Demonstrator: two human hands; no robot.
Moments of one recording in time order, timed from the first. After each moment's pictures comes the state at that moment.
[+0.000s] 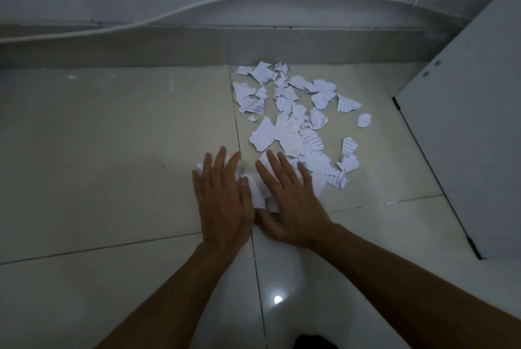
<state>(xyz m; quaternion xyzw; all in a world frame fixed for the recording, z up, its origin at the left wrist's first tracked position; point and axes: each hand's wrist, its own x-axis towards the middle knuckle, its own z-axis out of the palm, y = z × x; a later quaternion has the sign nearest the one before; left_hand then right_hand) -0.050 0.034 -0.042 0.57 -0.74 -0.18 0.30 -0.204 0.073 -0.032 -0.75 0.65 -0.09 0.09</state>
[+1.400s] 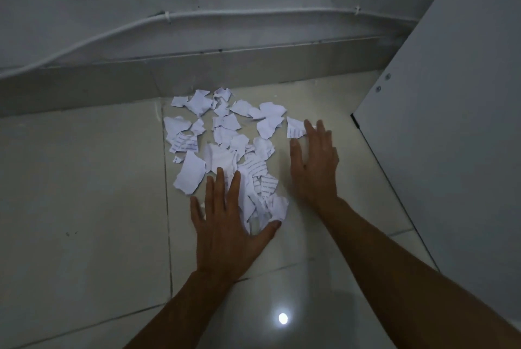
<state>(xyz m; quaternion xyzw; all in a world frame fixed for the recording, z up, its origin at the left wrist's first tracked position) -0.185 0.013 -0.053 0.54 -0.81 -0.16 0.15 -0.381 -0.015 -0.038 -0.45 0.82 -0.35 0.09</state>
